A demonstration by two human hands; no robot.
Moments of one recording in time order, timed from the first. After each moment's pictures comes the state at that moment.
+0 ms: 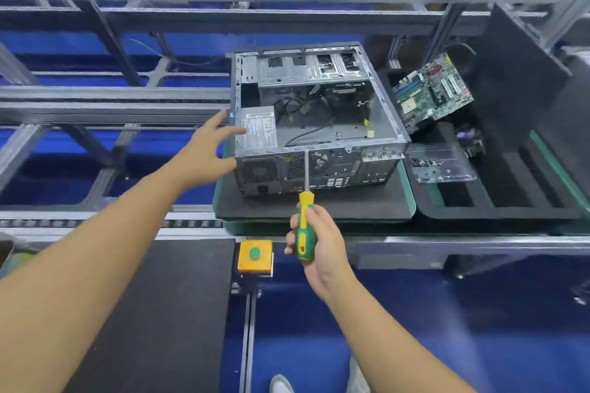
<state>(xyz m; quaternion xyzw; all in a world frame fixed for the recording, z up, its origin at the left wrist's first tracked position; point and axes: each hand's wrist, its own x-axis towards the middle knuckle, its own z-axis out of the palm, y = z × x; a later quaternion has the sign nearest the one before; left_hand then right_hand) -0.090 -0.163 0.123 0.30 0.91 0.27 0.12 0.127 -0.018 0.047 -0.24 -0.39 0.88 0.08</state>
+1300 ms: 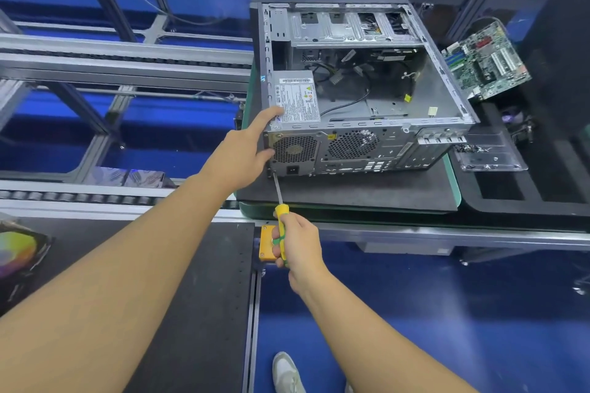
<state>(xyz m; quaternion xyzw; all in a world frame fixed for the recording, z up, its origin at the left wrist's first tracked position) -0.095 -0.166 0.048 0.30 0.91 0.28 0.08 0.064 -0.099 -0.018 -0.43 -0.50 0.75 -0.04</state>
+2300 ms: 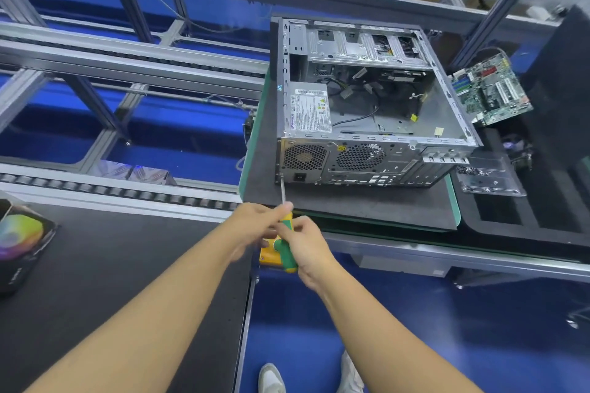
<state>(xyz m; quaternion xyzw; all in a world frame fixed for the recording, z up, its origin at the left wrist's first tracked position) -0.016 -0.189 -0.003 -0.05 0.74 0.53 0.42 0.059 -0.083 -0.026 -0.35 -0.58 0.72 -0.11</state>
